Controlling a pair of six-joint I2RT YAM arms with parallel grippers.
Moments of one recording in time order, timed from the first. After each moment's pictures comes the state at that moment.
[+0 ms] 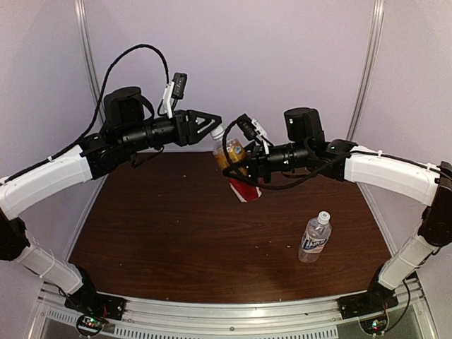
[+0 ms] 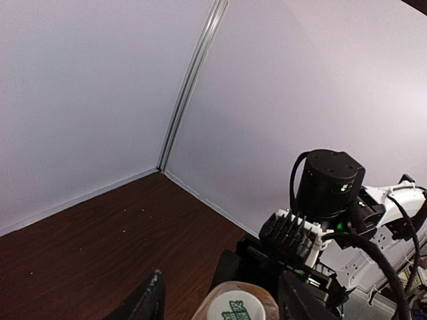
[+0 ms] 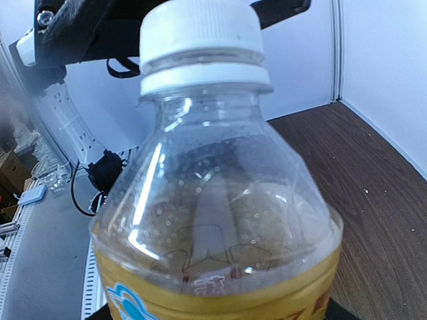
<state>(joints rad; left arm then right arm) -0.79 1.40 1.33 0.04 0.31 -0.37 0.78 1.56 1.35 -0.12 -0.63 0.01</state>
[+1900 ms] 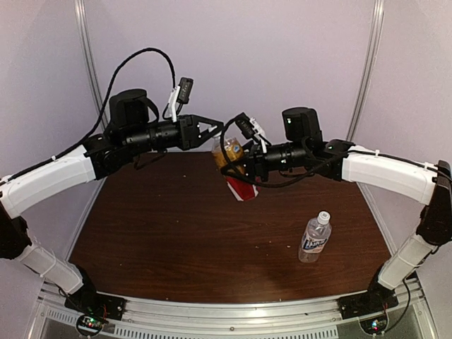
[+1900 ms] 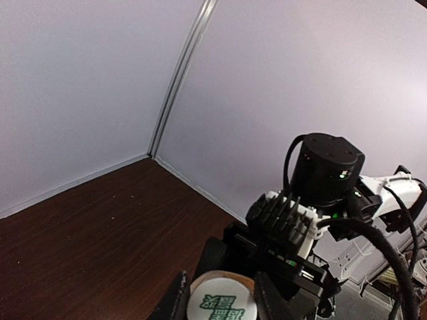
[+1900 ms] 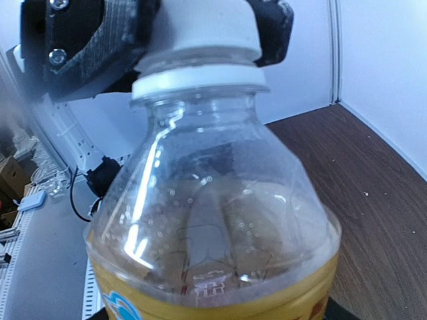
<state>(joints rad) -0.77 1.42 1.31 0.07 0.45 -0.37 0.77 1.58 1.36 -0.10 -0.66 0.04</state>
